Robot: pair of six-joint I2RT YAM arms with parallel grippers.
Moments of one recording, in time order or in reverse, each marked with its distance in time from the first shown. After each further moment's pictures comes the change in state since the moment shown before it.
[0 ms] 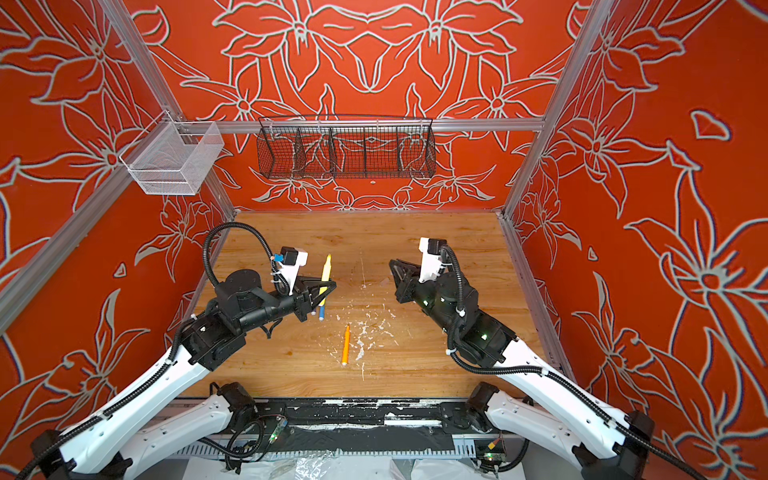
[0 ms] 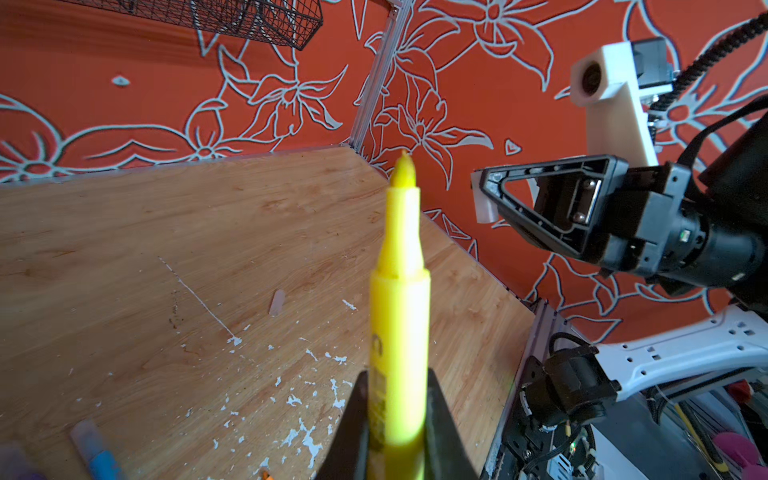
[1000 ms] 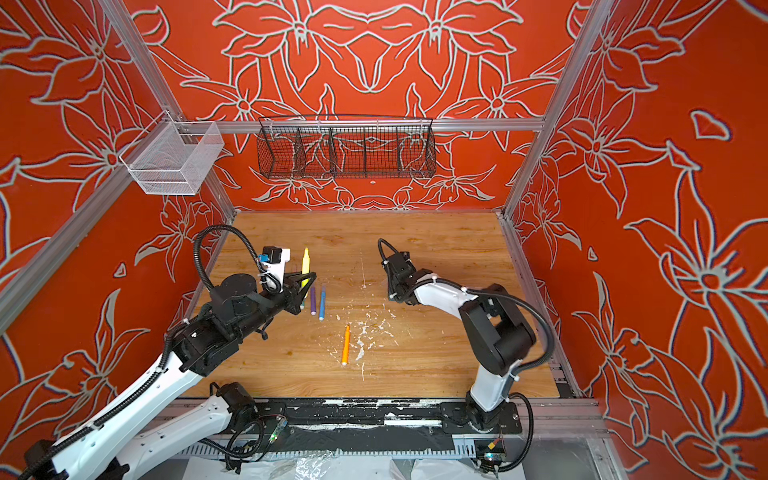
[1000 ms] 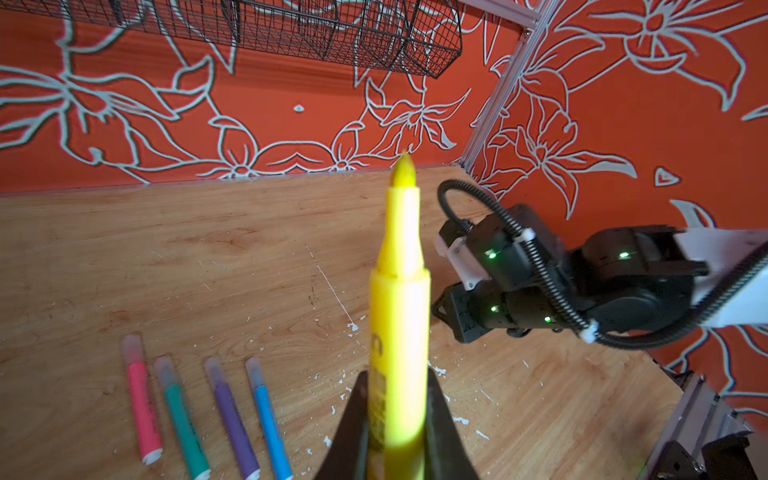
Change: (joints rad) left arm 0.000 -0.053 0.000 -0.105 -0.372 0.027; right arm -0.223 0.765 0.194 -0.367 0.101 -0.032
